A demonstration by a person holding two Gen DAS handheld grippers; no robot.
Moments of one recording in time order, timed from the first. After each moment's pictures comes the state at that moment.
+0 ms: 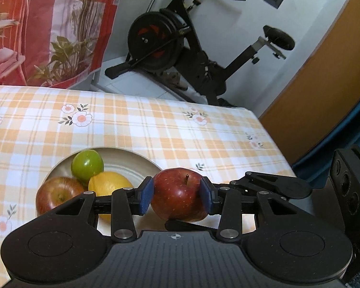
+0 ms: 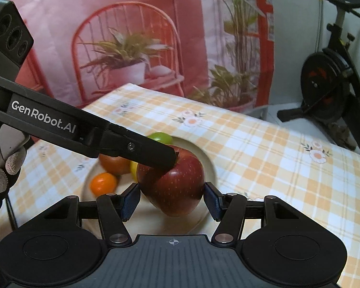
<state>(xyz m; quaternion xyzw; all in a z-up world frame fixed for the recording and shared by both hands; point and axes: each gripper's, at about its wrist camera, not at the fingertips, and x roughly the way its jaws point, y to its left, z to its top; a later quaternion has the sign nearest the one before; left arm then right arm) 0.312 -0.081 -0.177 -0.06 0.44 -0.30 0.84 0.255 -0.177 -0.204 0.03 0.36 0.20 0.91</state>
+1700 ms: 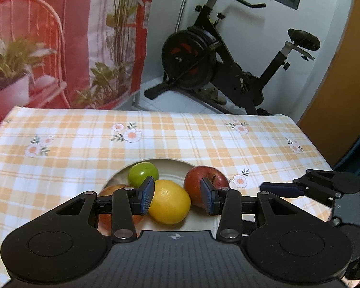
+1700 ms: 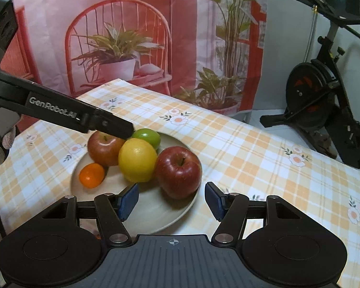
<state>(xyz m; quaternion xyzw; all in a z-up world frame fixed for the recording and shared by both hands) 0.278 -0.061 -0.157 0.01 0.38 -0.21 0.90 0.226 -0.175 -0.191 -0.02 0.35 0.17 0.92</state>
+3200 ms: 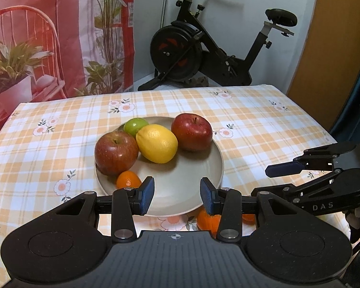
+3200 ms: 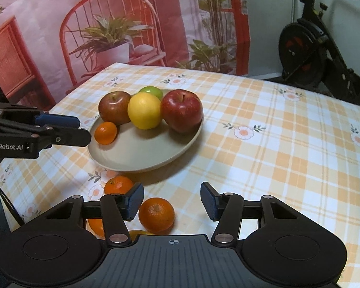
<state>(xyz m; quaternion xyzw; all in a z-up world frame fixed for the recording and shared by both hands) 0.199 -0.051 -0.178 0.07 0.38 -0.23 0.90 0.168 -0.194 -0.222 0.06 0.40 0.16 0.90</state>
